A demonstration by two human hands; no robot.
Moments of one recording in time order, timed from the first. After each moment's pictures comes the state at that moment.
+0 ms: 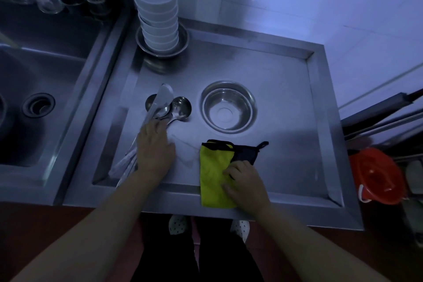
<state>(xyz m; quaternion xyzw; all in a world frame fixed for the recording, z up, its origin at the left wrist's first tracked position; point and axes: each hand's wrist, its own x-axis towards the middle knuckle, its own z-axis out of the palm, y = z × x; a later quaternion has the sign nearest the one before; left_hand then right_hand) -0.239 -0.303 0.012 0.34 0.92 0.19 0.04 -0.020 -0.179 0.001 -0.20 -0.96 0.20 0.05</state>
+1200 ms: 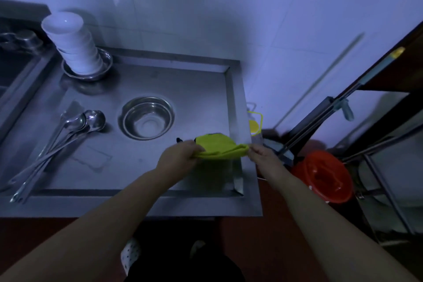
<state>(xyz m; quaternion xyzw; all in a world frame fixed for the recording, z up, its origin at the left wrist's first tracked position) 0.015 -0.118 0.084 0.52 0.80 0.23 0.19 0.206 0.035 0.095 -0.41 -0.72 0.54 0.10</state>
